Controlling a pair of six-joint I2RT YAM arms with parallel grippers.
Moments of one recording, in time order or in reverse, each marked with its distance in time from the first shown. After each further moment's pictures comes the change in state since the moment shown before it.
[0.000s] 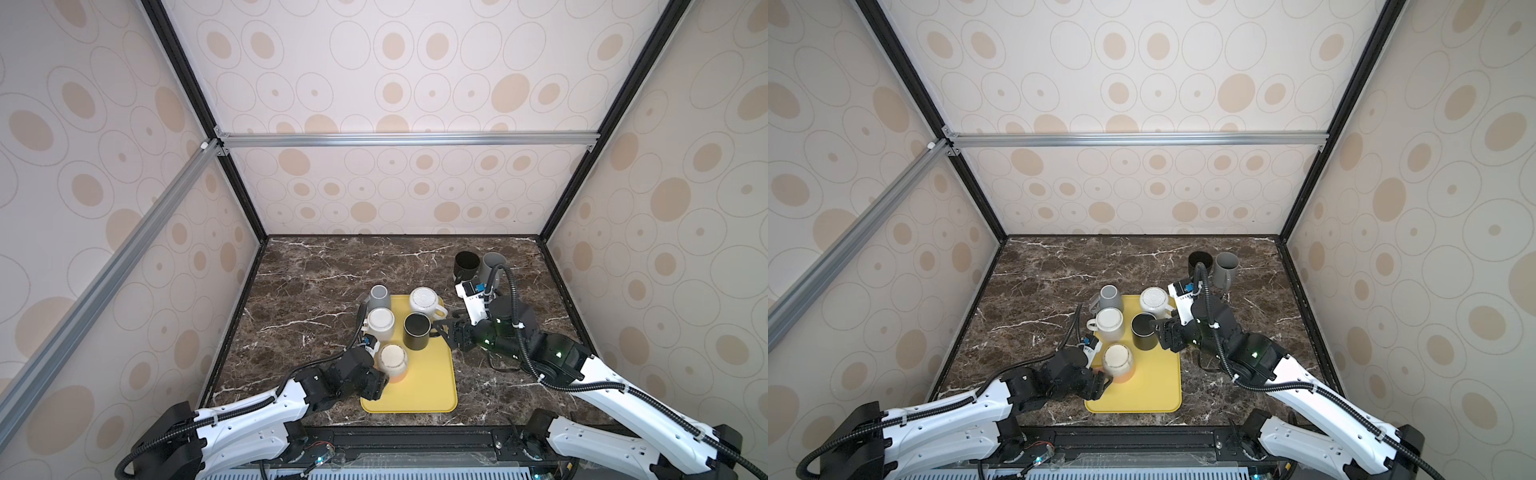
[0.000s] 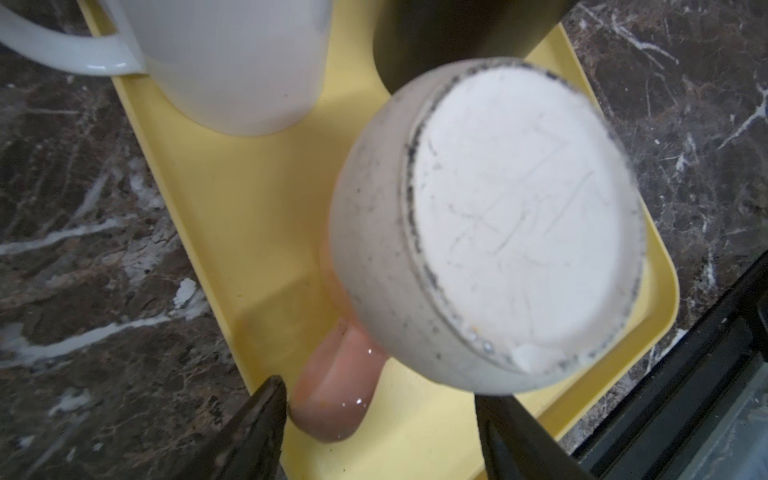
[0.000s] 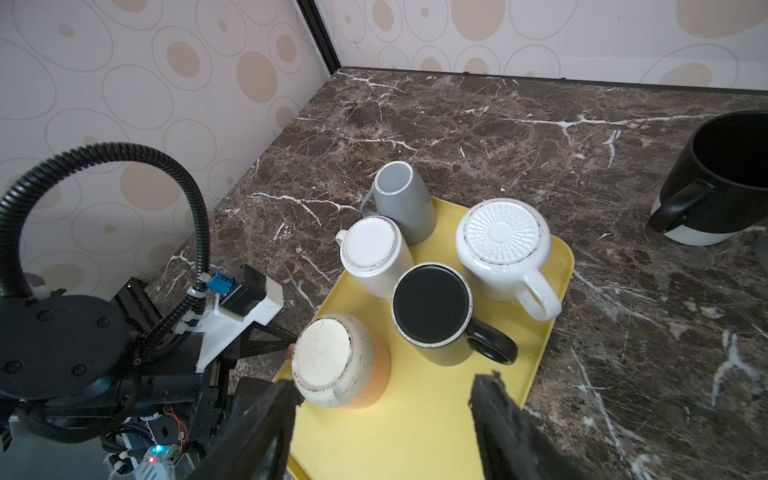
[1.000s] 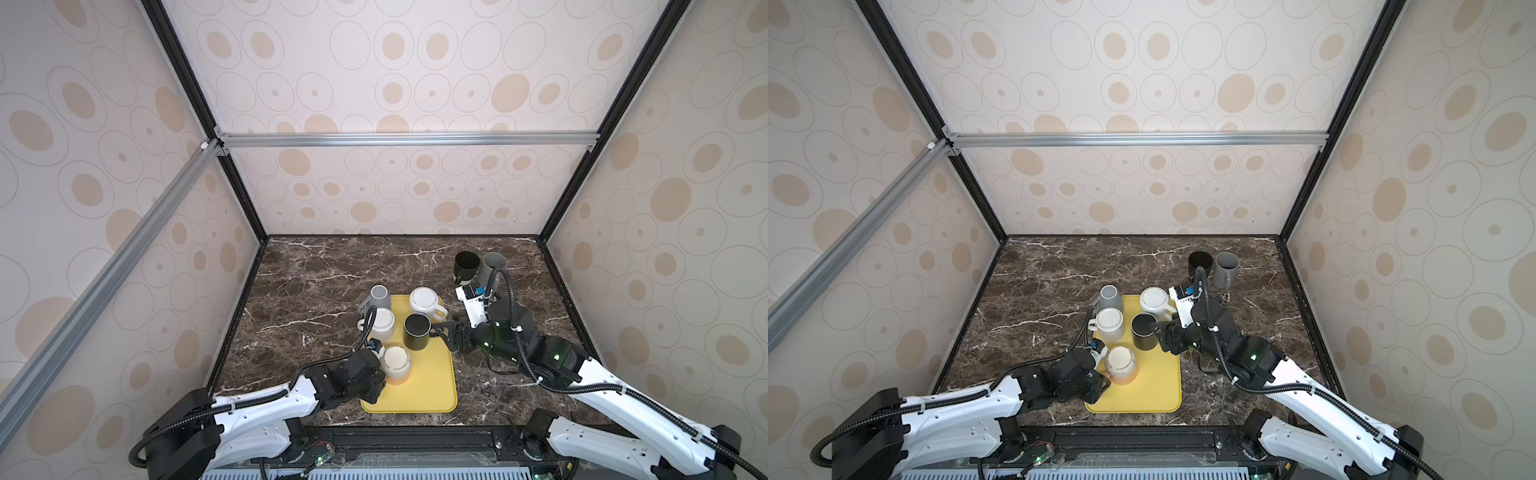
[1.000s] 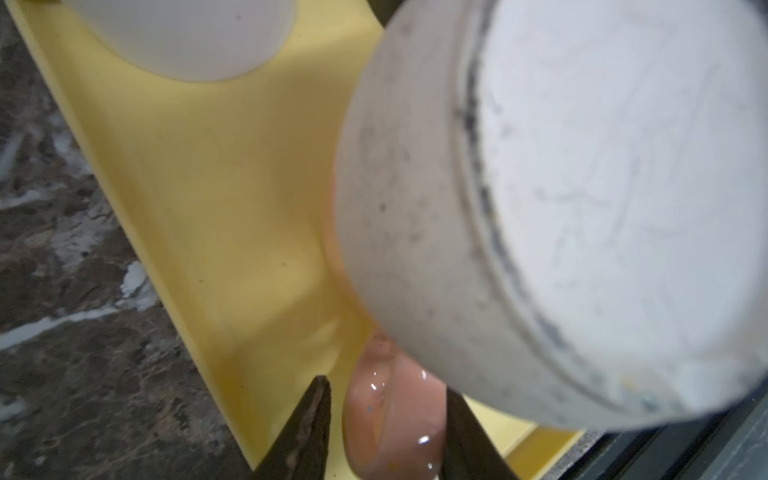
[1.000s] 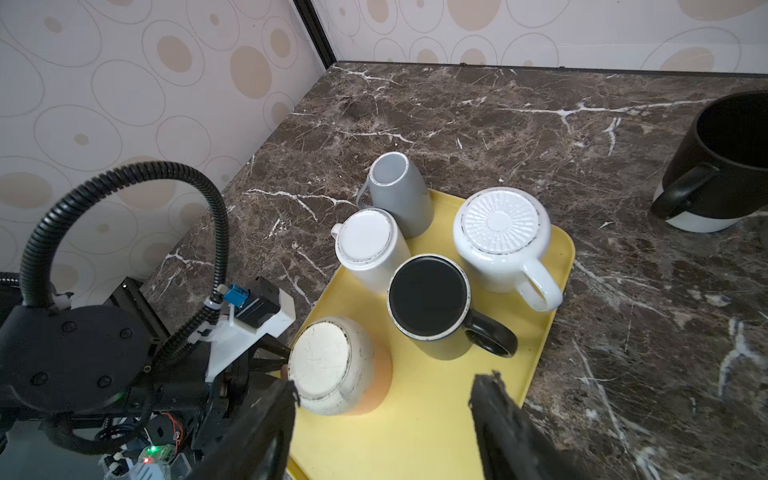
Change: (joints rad) left arm -0.024 0.107 0.018 0.009 0.019 0.003; right arm 0.000 -0.014 -0.046 0.021 0.003 0.016
